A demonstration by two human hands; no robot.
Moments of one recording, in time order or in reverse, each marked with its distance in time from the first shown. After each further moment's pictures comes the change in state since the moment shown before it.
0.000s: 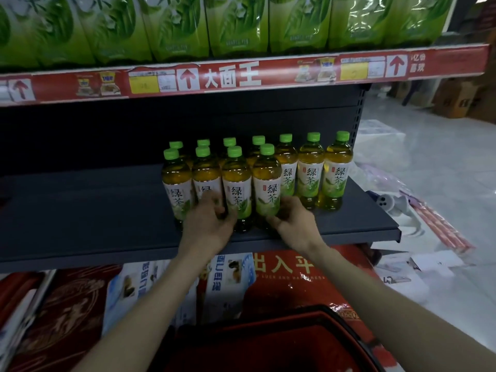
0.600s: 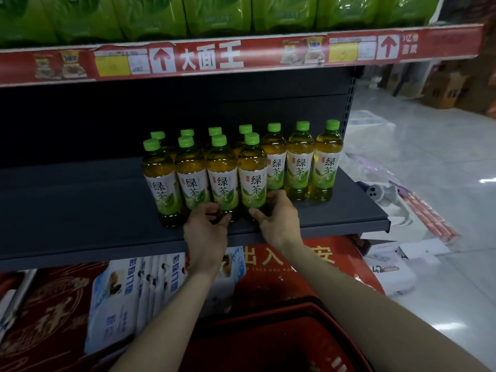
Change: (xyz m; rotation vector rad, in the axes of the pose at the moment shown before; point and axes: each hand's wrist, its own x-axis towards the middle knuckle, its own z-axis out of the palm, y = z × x) left_hand 0.001 -0.036 0.079 -0.279 0.283 -0.093; right_hand 0.011 0.018 0.032 -0.010 0.178 0.015
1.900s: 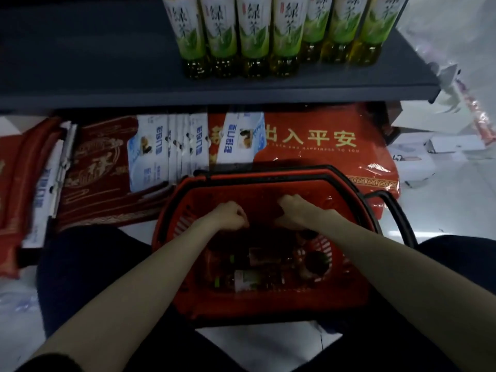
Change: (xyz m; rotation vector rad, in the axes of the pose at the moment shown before) left_hand -0.183 -0.135 -0.064 0.585 -1.100 -0.394; right_hand -0.193 0.134 0.021 -0.648 -0.968 0.079
